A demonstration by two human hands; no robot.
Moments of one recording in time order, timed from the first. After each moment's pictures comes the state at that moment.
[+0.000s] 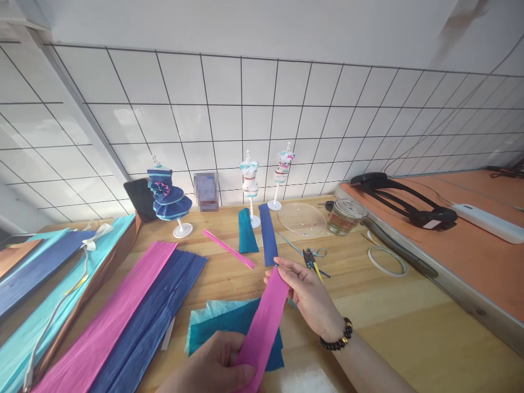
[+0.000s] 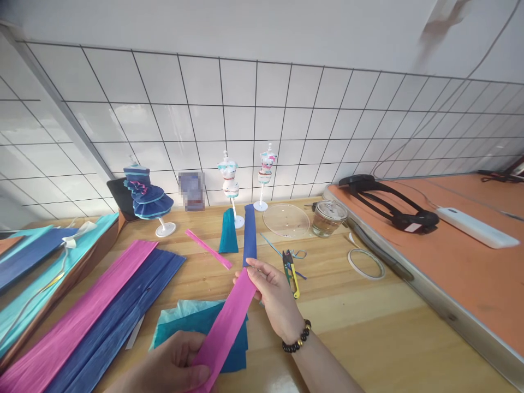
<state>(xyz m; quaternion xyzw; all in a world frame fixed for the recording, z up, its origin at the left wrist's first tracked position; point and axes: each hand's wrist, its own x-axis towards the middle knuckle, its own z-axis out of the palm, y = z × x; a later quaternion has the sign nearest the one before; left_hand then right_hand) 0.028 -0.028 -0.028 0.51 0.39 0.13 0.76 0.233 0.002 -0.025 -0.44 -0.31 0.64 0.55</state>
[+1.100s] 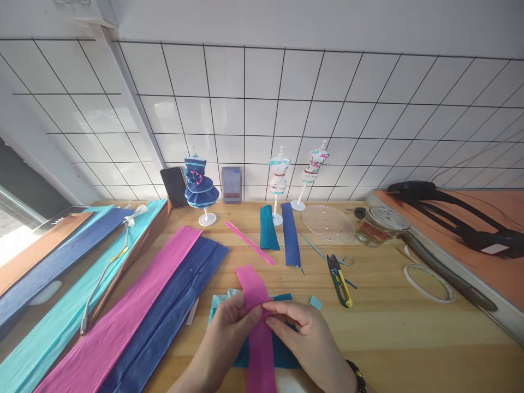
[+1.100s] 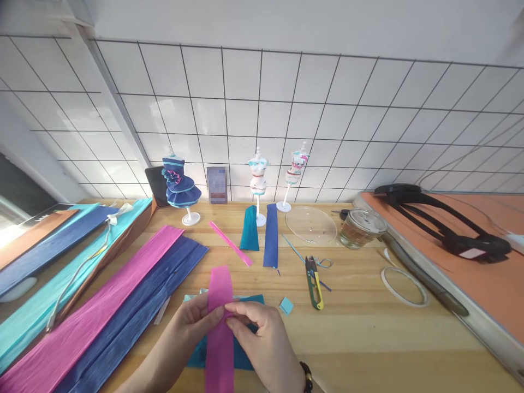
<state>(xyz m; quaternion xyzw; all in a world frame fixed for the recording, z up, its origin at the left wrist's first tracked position) 0.038 -0.027 -0.013 0.42 0.39 0.41 0.71 0.190 -0.034 -0.038 -0.50 -0.58 0.49 0.41</state>
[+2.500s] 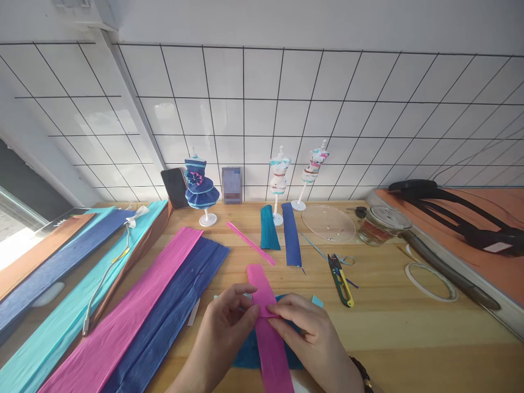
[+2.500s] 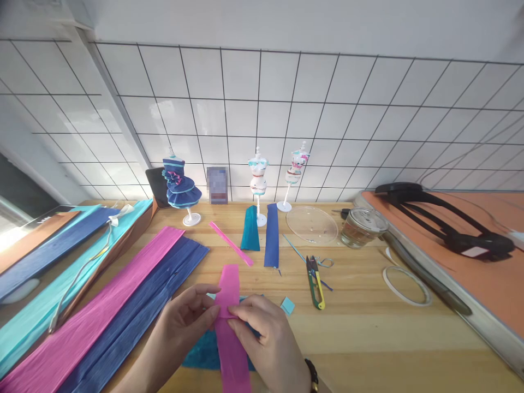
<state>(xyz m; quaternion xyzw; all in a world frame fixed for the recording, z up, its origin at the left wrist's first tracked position) 0.027 -0.029 -0.028 0.51 0.48 0.46 0.55 0.198 -0.033 -0.032 -0.40 -0.75 0.29 0.44</state>
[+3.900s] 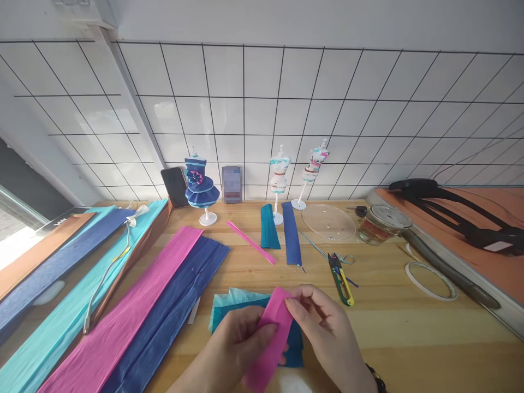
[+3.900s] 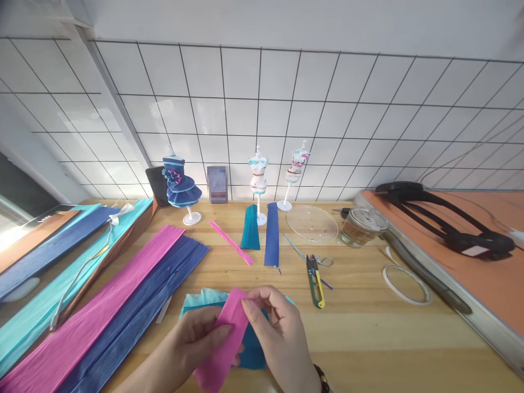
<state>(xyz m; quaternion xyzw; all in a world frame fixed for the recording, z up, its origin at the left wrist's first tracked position) 0.031 -0.040 -0.002 0.53 0.39 0.28 0.70 0.200 -0.038 -0.018 -0.50 -0.54 0.45 0.51</state>
